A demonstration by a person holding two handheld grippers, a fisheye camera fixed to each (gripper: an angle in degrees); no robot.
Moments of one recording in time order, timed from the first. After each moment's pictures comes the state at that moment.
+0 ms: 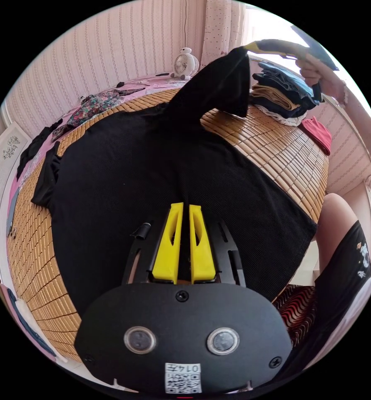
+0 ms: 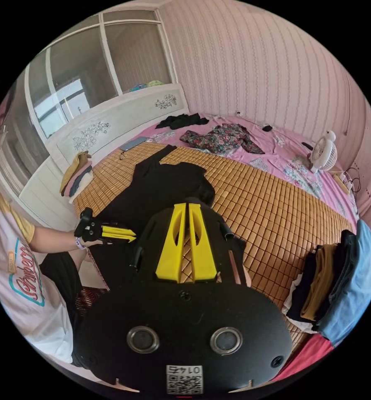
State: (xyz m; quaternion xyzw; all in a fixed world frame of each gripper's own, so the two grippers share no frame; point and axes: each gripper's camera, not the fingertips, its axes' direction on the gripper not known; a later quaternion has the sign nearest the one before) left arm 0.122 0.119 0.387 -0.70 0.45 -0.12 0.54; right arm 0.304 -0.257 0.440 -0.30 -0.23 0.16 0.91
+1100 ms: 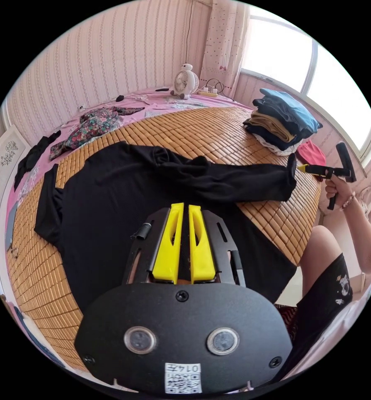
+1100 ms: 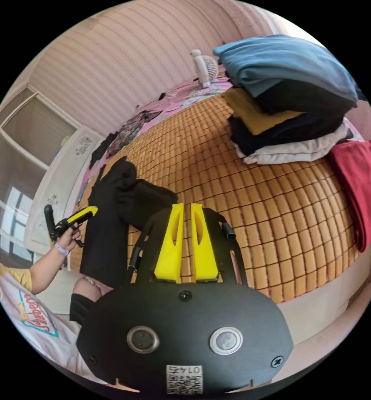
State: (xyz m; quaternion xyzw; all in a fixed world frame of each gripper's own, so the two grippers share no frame) left arm 0.227 0.149 0.505 -0.68 0.45 -0.16 0.56; right arm 0.394 -0.031 0.299 -0.36 -0.03 0.48 0.80
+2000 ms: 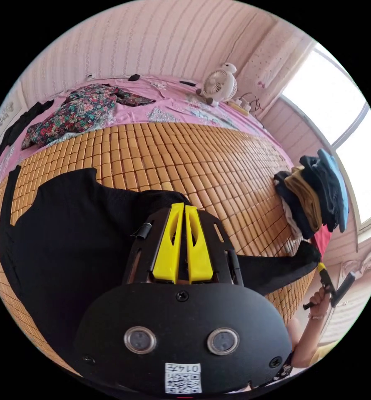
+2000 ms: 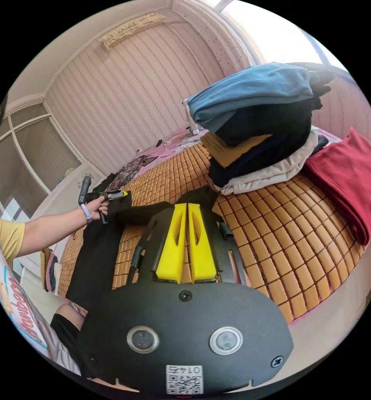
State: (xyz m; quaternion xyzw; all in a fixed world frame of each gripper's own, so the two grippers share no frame) left arm 0.407 0.301 0.659 -0.73 0.37 -0.29 0.50; right arm 0.401 0.030 0.237 -0.22 0.03 0.50 0.84
